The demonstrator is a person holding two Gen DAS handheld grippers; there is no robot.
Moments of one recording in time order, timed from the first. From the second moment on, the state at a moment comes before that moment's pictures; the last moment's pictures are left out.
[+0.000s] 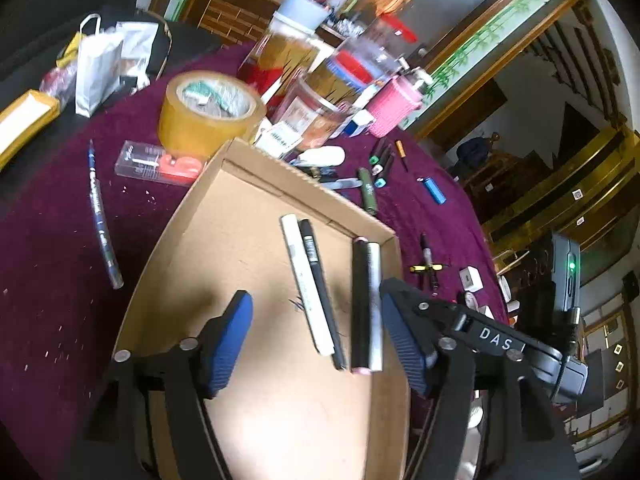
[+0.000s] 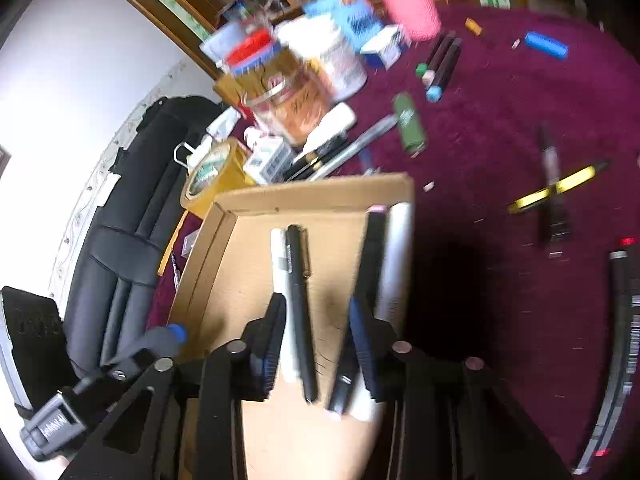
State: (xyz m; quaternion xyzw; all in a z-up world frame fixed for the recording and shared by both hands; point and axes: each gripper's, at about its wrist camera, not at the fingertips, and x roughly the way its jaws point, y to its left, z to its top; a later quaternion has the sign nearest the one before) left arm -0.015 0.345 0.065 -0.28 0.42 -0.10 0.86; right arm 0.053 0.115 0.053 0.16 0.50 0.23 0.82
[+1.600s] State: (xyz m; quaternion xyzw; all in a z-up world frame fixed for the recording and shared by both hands) left arm 0.046 0.058 0.011 -0.02 0.50 -0.16 0.85; right arm 0.009 -0.205 0.029 0.23 0.37 -0.03 0.90
